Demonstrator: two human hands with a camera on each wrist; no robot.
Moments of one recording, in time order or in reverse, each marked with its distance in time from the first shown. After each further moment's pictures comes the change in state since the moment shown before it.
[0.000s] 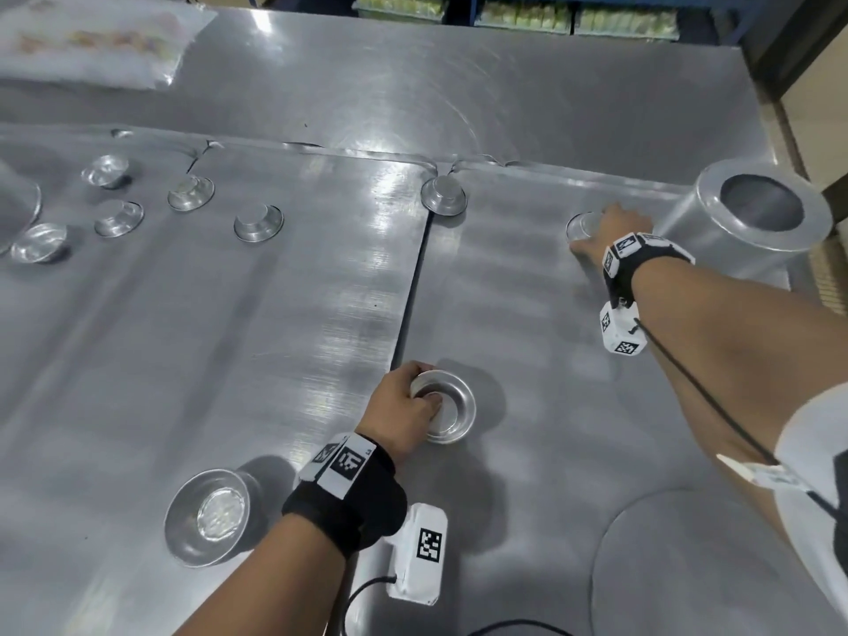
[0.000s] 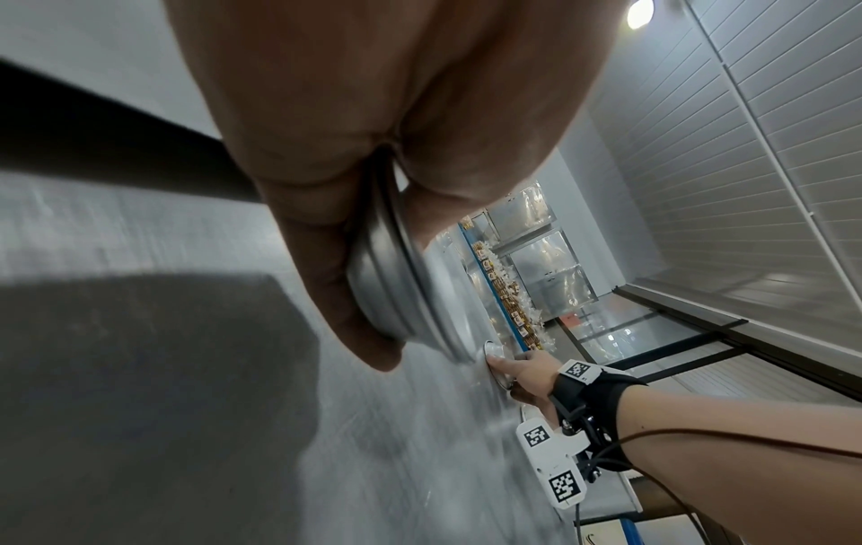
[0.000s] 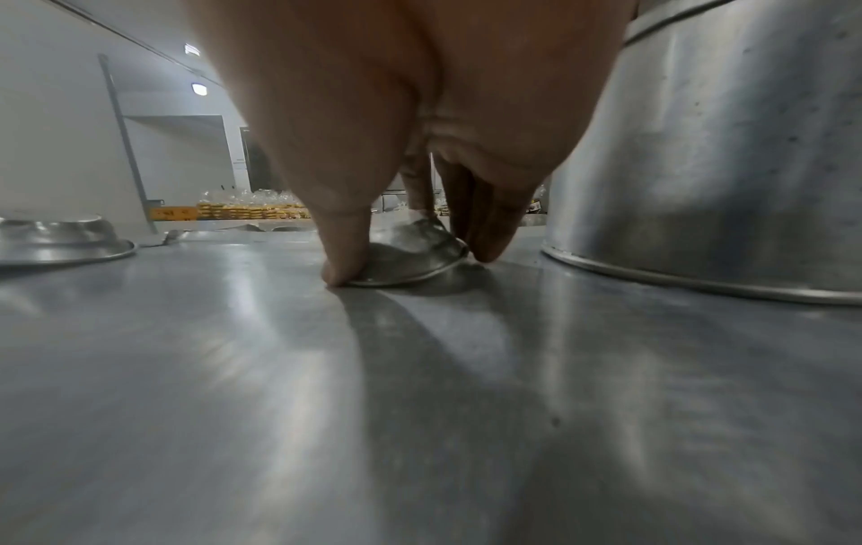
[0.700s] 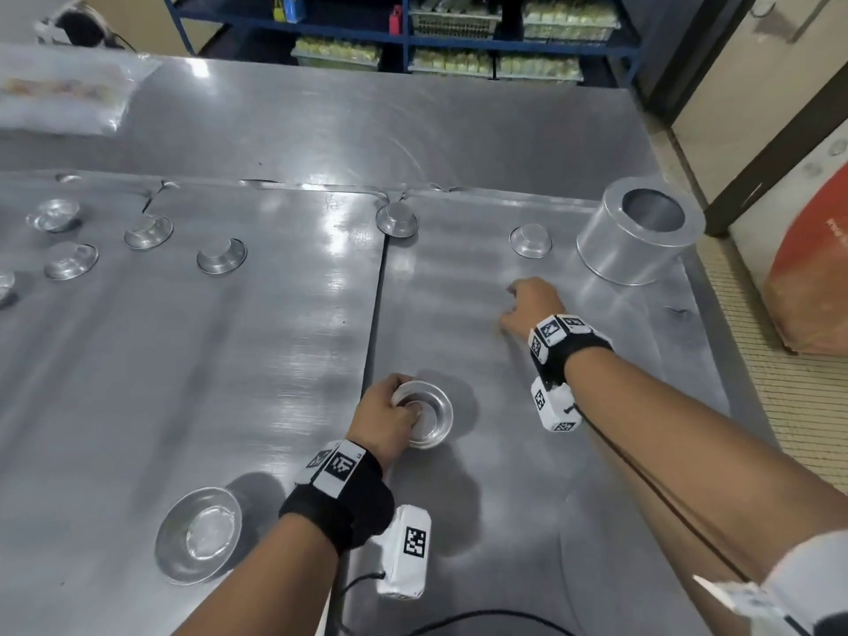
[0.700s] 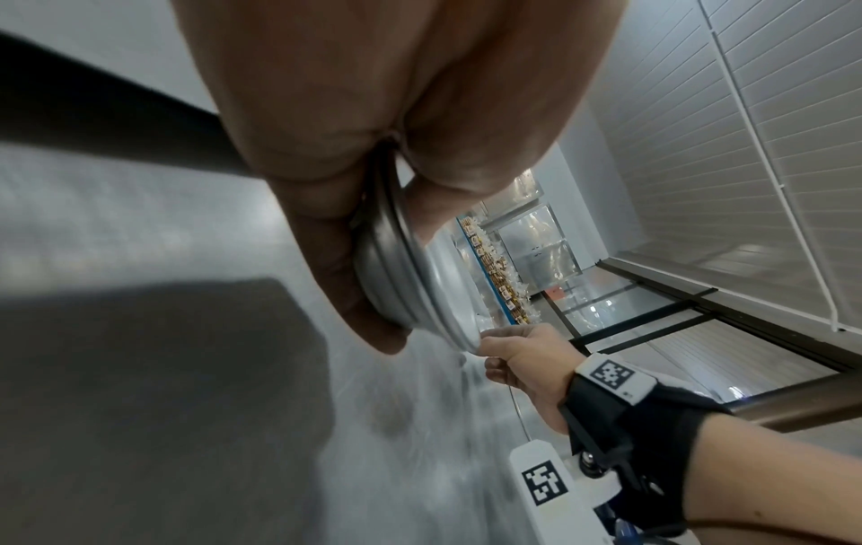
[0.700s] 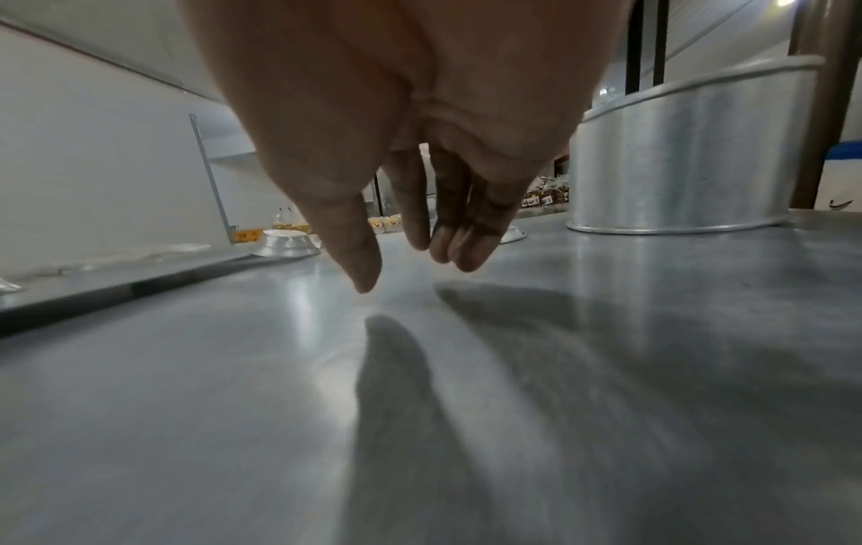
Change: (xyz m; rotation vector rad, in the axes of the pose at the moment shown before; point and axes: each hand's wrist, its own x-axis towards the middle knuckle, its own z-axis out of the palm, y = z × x) left_hand -0.022 0.007 0.006 -0.057 -0.046 0.051; right_hand -0.131 0.005 0.014 0.067 -0.073 -0.212
